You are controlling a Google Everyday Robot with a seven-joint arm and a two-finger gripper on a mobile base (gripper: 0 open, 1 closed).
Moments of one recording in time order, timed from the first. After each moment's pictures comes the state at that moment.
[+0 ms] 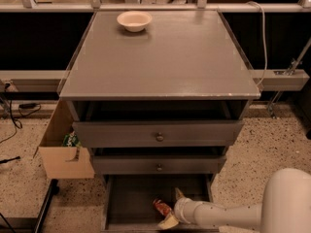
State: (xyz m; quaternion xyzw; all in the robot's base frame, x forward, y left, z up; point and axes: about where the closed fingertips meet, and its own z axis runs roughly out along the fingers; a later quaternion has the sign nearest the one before) arm 0.484 -0.061 0.208 -0.47 0.80 0.16 0.33
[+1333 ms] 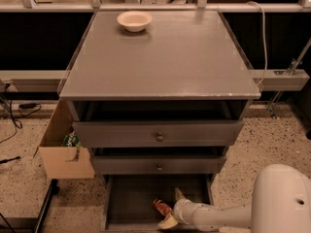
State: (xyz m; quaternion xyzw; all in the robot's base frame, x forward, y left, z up) arm 0.489 -0.061 0.194 -0.48 0.80 0.14 0.34
